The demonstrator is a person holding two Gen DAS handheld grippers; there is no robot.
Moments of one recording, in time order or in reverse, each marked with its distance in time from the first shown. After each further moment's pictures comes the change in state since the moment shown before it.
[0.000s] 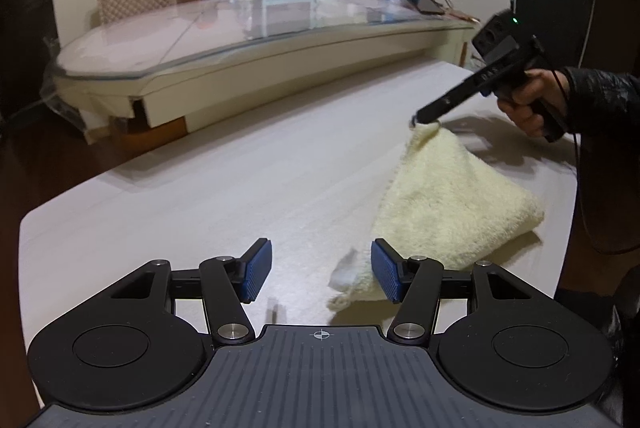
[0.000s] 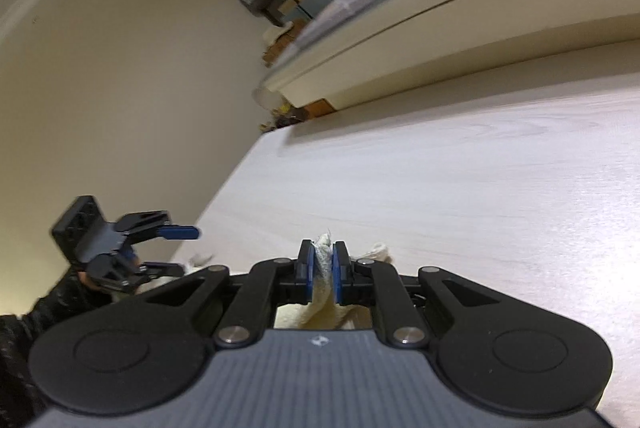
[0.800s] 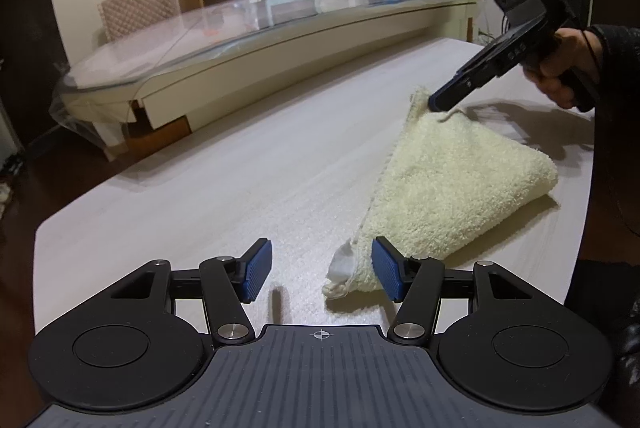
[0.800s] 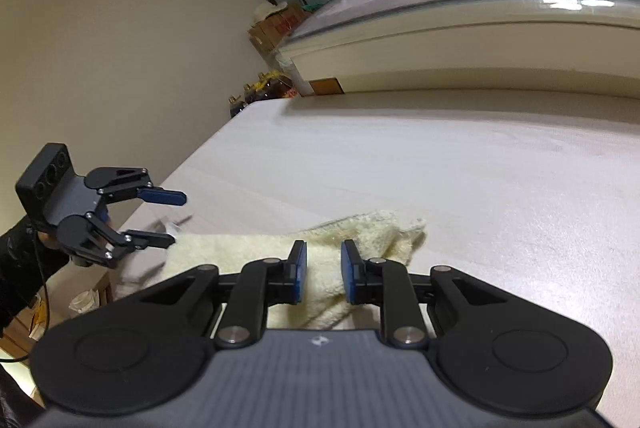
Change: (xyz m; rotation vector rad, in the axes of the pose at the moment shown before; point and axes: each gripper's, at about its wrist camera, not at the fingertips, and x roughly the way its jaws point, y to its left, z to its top) left arm 0.003 -0.022 -0.014 0.071 -0.015 0.100; right arm 0.005 0.078 -0.022 -0.215 -0.010 -0.131
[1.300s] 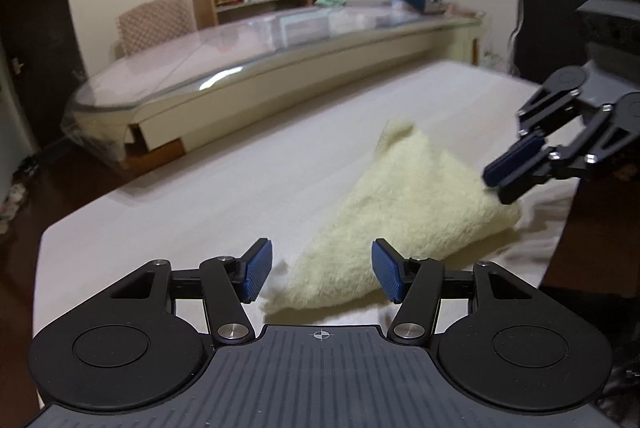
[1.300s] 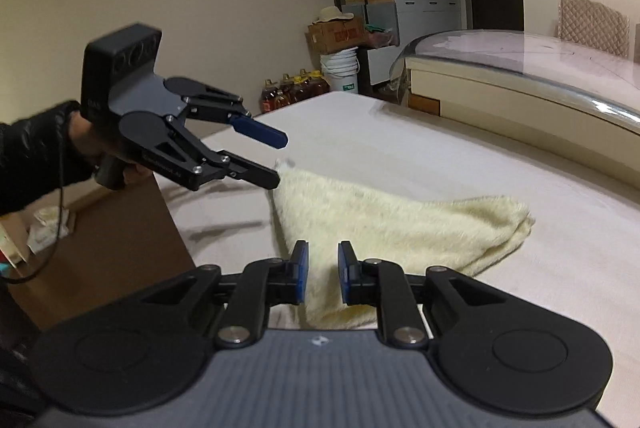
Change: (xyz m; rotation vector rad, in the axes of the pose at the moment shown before) left arm -0.007 -0.049 0.007 -0.020 -0.012 0.085; right arm 0.005 0.123 -0.075 -0.357 0.008 -0.100
